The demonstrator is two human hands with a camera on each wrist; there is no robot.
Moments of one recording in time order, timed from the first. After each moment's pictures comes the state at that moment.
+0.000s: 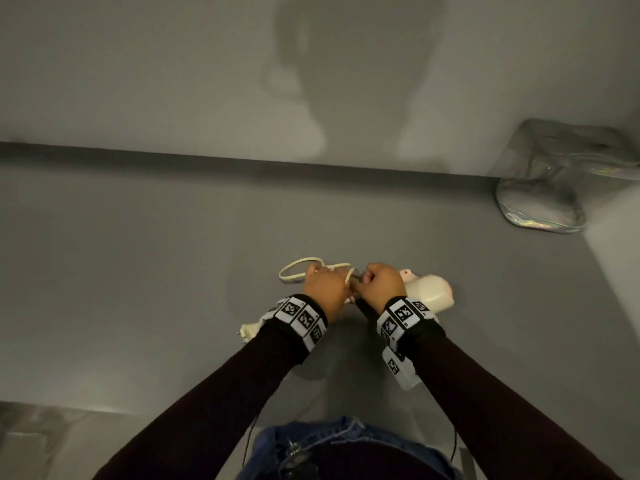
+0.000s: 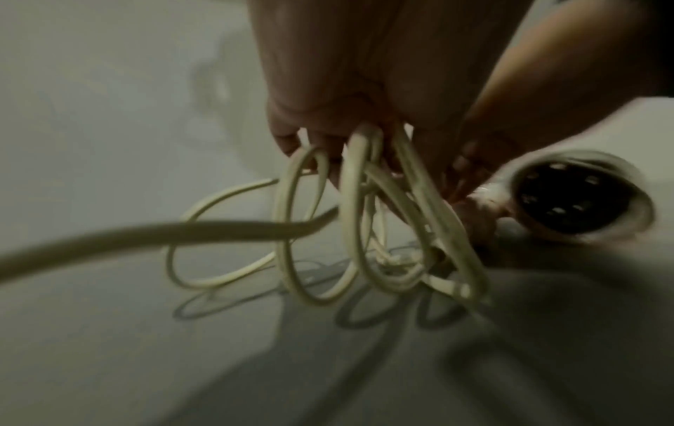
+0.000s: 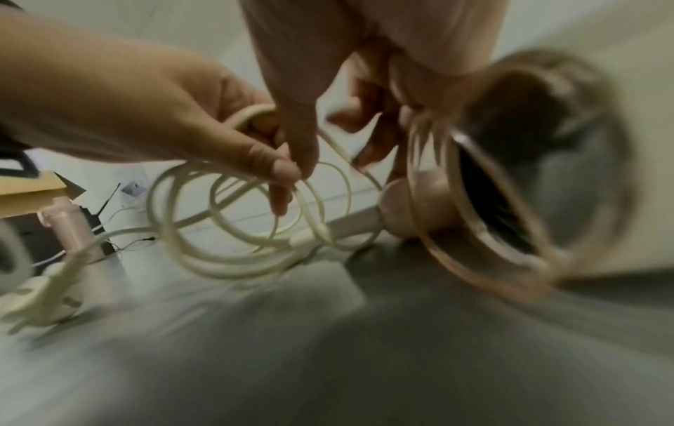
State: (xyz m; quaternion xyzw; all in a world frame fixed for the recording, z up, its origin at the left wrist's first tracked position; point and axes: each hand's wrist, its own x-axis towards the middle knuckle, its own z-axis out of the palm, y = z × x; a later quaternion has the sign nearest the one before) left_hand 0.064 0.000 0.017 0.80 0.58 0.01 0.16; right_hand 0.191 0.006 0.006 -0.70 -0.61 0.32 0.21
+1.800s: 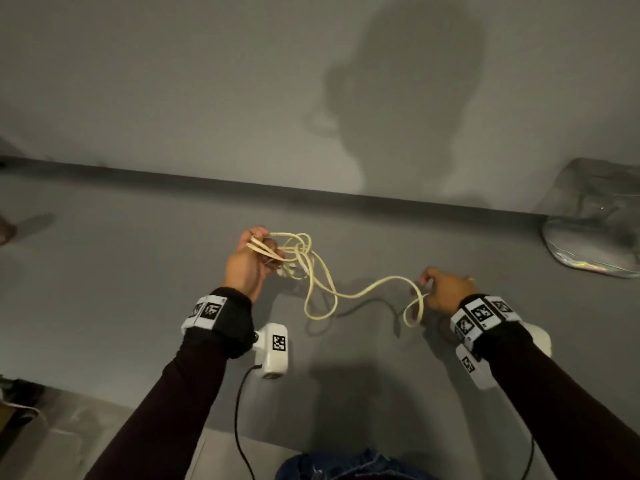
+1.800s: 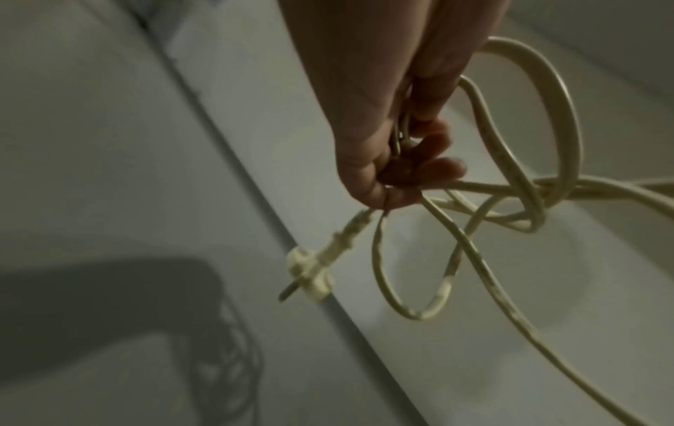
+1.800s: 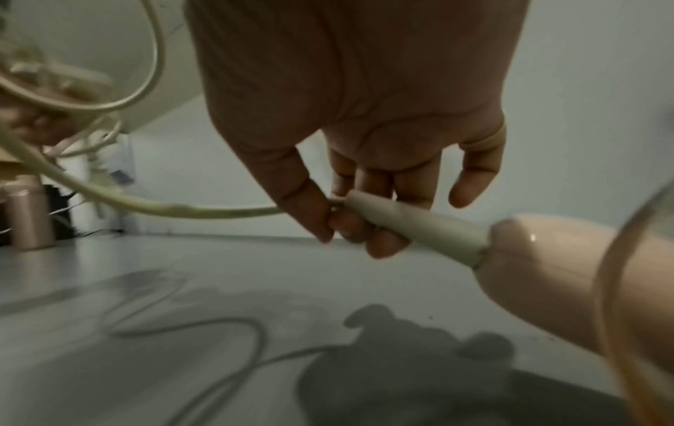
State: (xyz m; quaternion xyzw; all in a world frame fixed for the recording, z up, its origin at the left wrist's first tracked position) left_hand -0.094 0.009 0.101 0.30 0.50 0.62 0.52; right_hand 0.235 0.049 0.052 -0.67 -0.70 0.23 -0.05
